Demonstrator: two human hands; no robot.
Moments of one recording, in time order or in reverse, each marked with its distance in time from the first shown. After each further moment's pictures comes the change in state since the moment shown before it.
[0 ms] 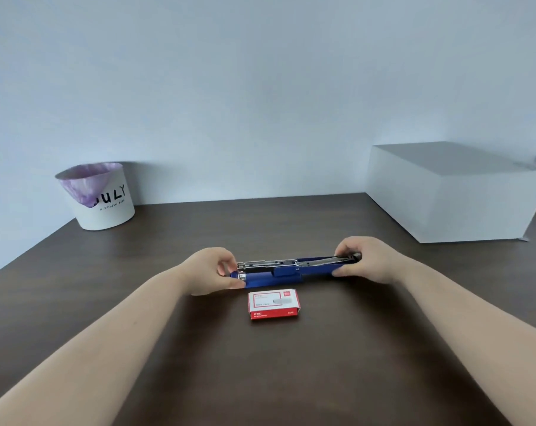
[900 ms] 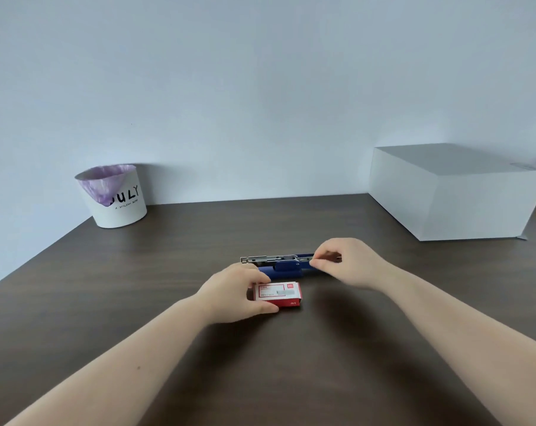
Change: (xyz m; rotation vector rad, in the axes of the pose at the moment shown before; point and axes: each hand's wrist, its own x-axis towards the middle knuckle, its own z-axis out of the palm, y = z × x) left_hand -0.048 0.046 0.027 0.210 0.019 0.179; right_hand -0.027 -0.057 0.023 -0.064 0.118 -0.114
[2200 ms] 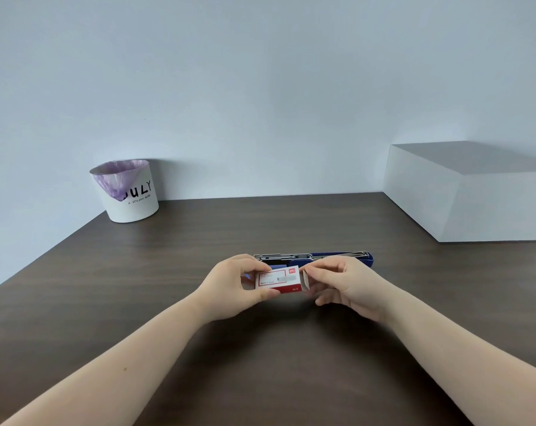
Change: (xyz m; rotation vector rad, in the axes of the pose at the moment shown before) left_hand -0.018 -0.010 -0.008 -0.334 0.245 -0.007; right_hand -0.013 -0.024 0.035 0.887 -0.221 0.279
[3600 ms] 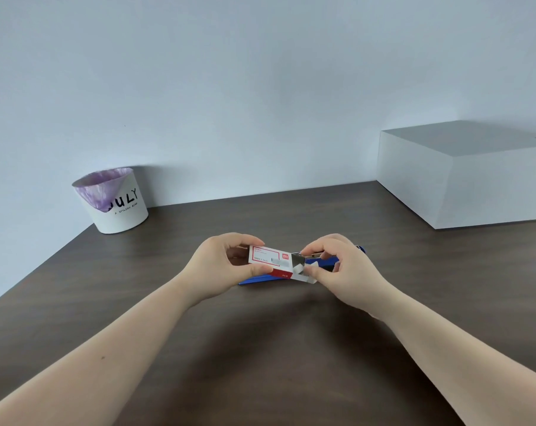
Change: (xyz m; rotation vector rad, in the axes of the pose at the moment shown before) left_hand 0.024 0.025 -0.017 -0.251 0.013 -0.166; right_hand -0.001 0.001 -0.013 -0.673 0.314 -0.346
